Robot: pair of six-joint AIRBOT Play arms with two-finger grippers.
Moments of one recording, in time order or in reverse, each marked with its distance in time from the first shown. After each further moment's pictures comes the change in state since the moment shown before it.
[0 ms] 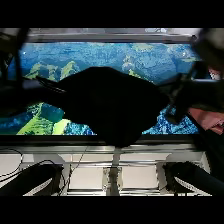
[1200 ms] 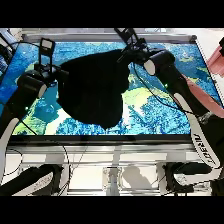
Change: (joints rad) left arm 0.458 -0.322 -0.298 0.178 0.879 0.087; right arm -0.229 -0.632 0.050 -0.159 -0.840 0.027
